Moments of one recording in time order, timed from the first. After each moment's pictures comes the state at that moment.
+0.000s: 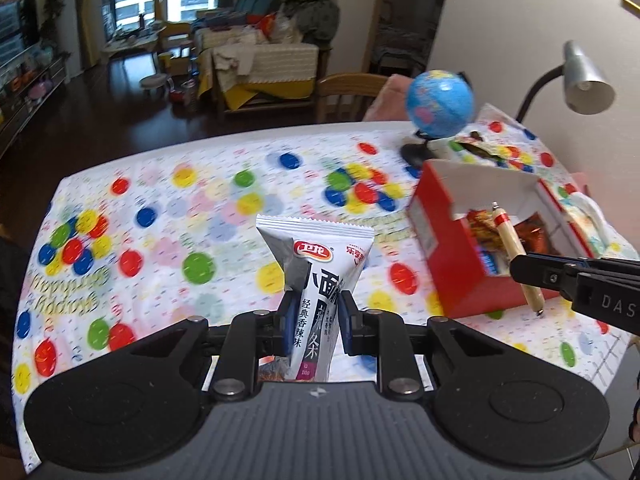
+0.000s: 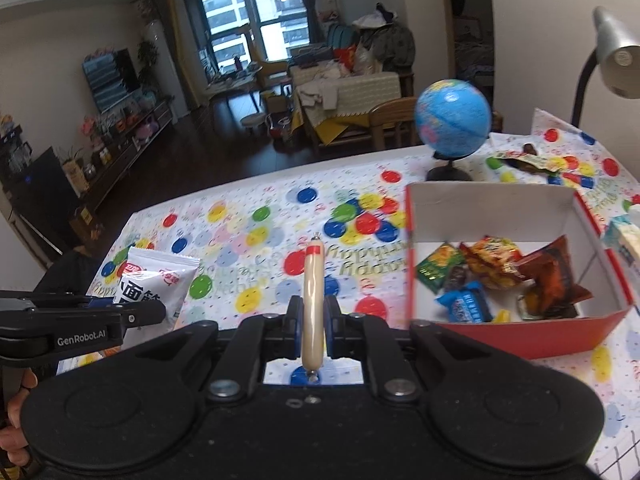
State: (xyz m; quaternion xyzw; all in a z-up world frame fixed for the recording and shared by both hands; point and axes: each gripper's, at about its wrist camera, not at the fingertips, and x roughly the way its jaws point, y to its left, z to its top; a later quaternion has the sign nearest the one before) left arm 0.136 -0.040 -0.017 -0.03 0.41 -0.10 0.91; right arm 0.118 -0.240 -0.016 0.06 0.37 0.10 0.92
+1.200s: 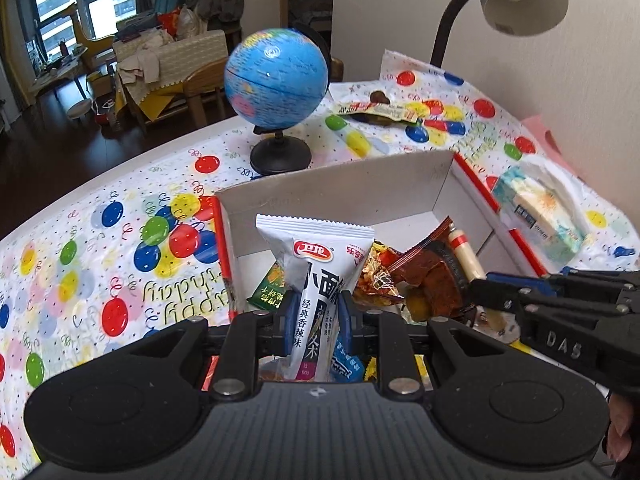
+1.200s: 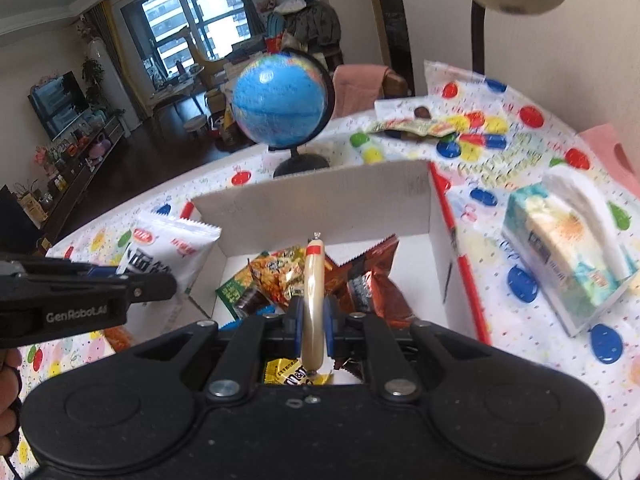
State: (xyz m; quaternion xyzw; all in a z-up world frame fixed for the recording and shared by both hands) left arm 0.251 -0.295 -0.048 0.07 0.44 -0.16 0.88; right arm 0.194 -0.459 -0.074 0.11 0.40 0.05 0.91
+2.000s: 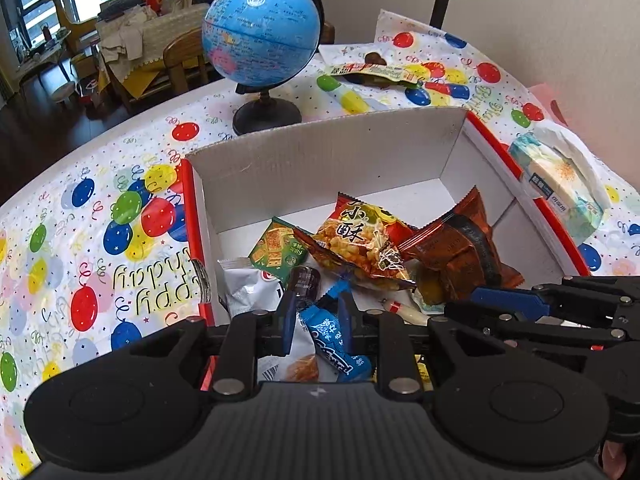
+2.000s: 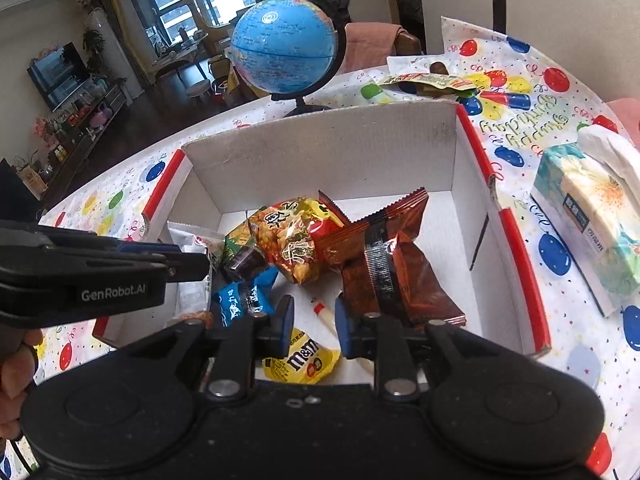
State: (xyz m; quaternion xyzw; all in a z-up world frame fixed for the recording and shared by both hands) left arm 0.270 -0.300 -0.087 0.07 0.47 -0.17 0.86; right arm 0.201 -0.444 -0.105 0.10 0.44 0.06 0.89
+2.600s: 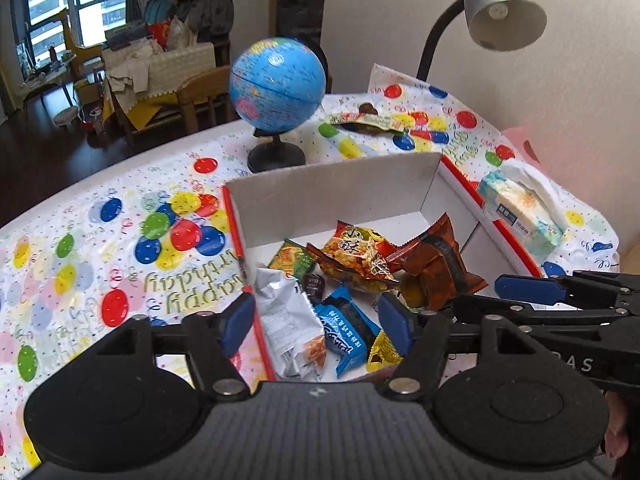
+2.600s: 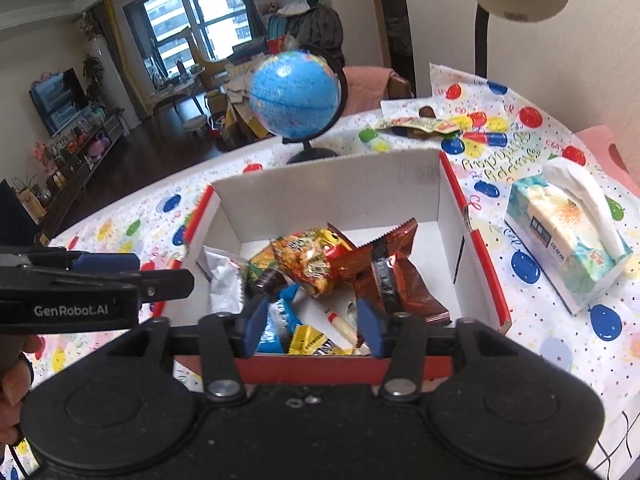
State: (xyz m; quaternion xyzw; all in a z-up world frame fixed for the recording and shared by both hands) left arm 0.219 -0.254 -0.041 0.04 0.41 -0.19 0.89; right arm 0.158 -0.430 -0.061 0.09 0.39 0.05 0.92
